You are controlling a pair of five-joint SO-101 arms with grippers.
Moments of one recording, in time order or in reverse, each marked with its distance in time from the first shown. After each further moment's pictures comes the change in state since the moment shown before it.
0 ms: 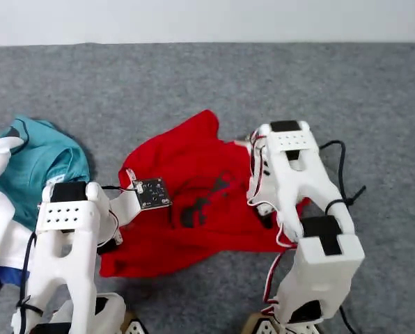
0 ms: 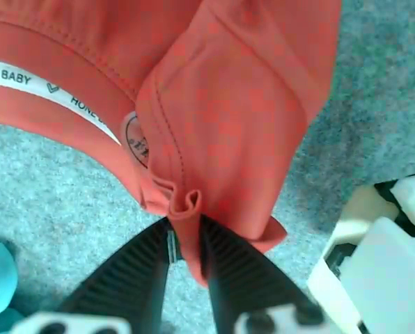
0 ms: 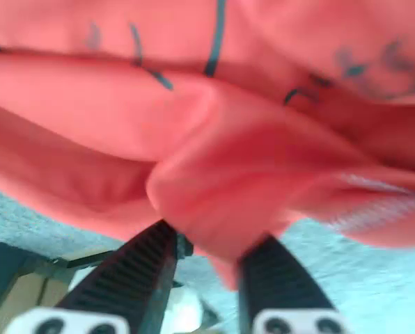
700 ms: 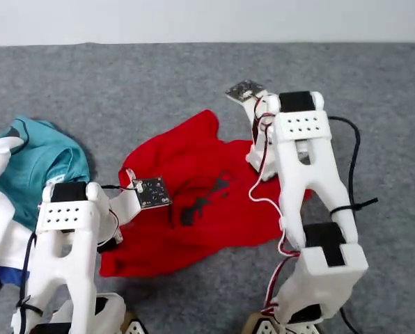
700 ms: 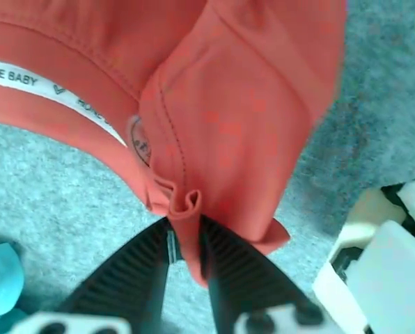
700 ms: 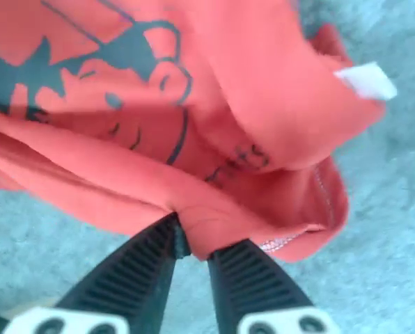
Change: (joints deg) left arm 0.0 0.0 0.2 -1.4 0.2; right arm -0.4 -2.4 -18.5 0.8 6.9
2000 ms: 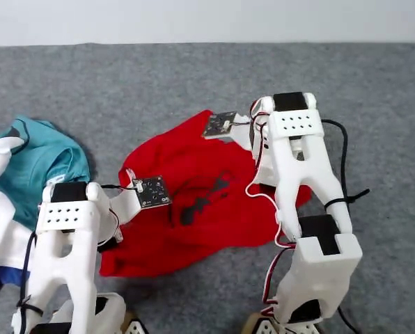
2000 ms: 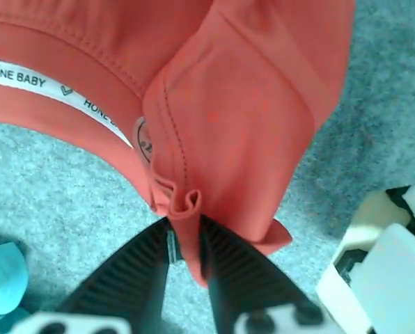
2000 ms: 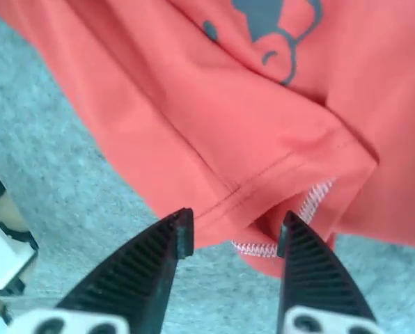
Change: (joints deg) left arm 0.0 0.0 0.0 -0.3 0.0; right arm -0.8 3.5 0.7 4.7 38.3
